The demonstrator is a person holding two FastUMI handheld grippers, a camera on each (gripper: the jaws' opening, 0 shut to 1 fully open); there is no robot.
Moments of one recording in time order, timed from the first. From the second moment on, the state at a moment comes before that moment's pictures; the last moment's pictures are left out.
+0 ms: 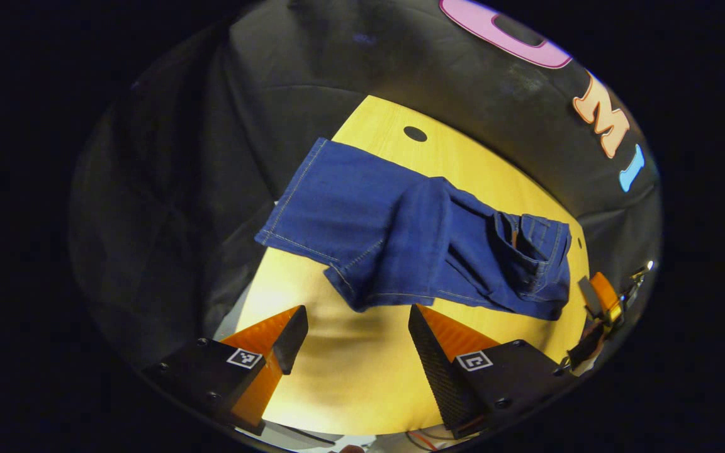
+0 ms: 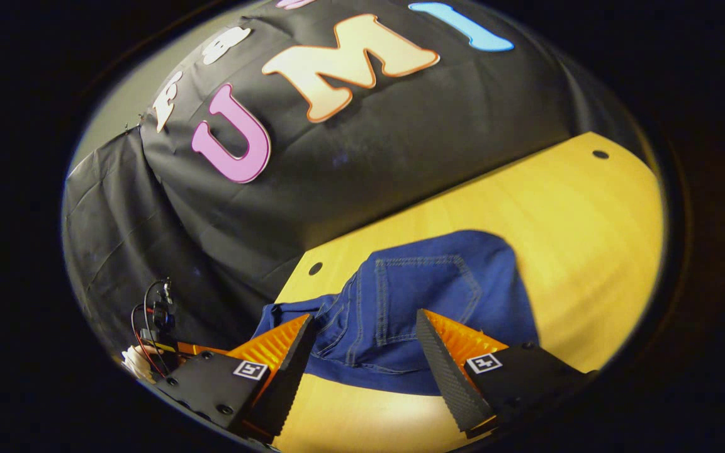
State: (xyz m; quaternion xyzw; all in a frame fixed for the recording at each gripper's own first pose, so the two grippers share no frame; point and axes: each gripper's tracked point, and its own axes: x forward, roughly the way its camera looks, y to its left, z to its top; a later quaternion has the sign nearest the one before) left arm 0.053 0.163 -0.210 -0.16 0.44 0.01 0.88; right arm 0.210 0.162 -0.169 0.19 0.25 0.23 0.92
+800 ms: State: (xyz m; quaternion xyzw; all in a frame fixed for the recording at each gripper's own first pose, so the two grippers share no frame) left arm 0.120 0.210 -0.256 0.00 0.50 -0.06 0.87; right arm 0.149 0.042 -0.142 0.28 0.22 0.09 0.93
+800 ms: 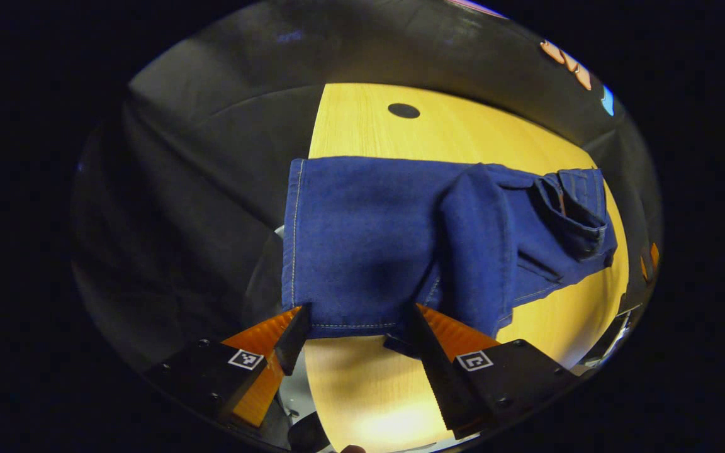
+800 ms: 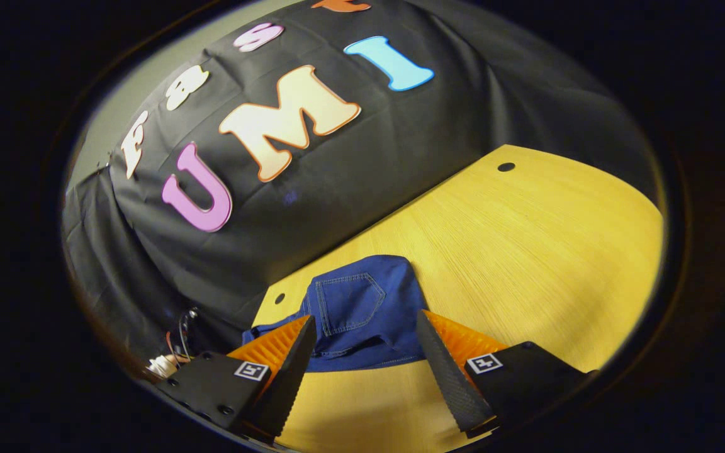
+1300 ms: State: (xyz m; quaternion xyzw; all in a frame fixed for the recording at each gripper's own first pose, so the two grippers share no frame) left arm 0.118 0.208 -0.270 0.04 0.54 -0.05 0.84; right arm 0.148 0.016 -0.154 0.25 0.23 0.06 0.94
